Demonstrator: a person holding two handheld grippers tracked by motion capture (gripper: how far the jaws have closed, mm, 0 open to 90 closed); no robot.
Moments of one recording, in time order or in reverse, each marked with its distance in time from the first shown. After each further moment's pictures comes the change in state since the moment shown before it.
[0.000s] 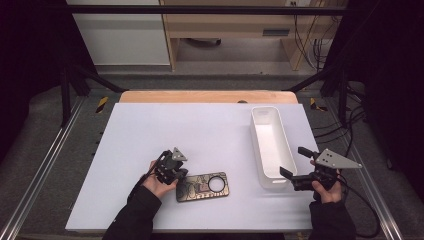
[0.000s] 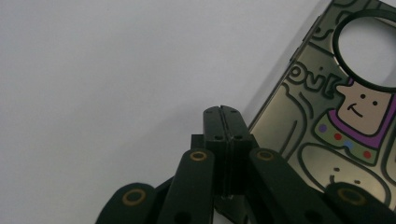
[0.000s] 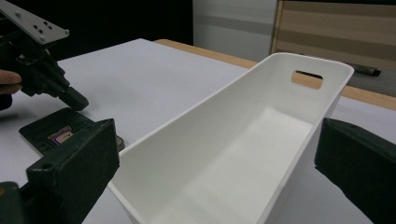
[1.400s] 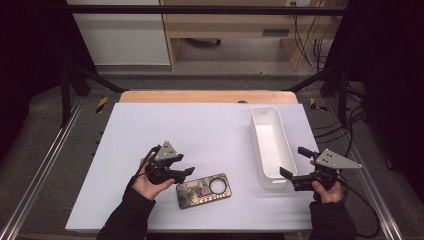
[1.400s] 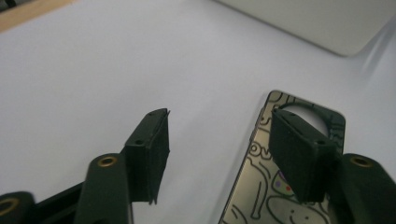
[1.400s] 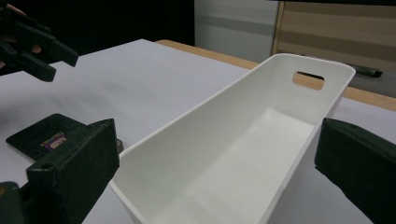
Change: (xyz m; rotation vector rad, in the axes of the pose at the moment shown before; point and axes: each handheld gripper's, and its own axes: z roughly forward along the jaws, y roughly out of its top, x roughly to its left) left arm -0.005 0.011 -0.056 -0.330 -0.051 0.010; right arm 0.000 0.000 0.000 -0.003 0.005 -0.002
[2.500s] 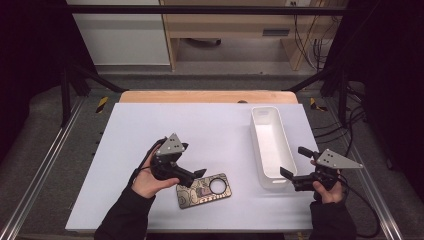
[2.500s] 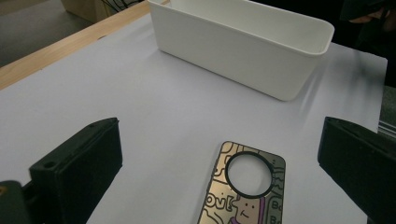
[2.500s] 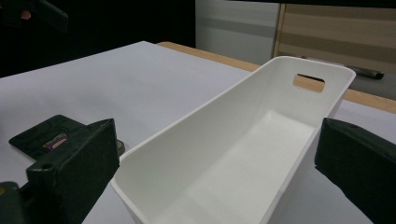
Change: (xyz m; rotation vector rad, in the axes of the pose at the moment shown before) left arm -0.020 0.040 -0.008 -0.049 -0.118 0.072; right arm 0.000 0.001 -0.001 -0.007 0.005 -0.002
